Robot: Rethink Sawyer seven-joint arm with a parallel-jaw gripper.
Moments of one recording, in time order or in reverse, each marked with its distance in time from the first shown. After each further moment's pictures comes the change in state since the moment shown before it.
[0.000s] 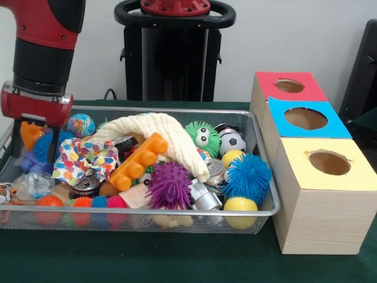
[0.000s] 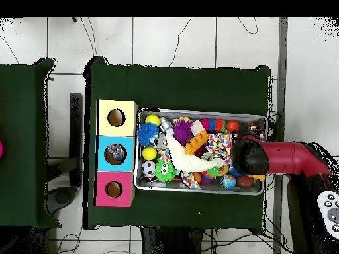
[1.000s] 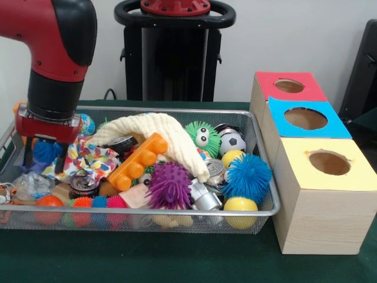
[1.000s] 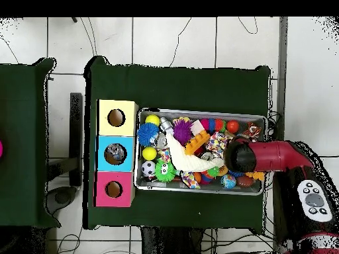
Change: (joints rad) arm 0.109 0.115 -0.140 -0.080 -0.009 0.053 0.000
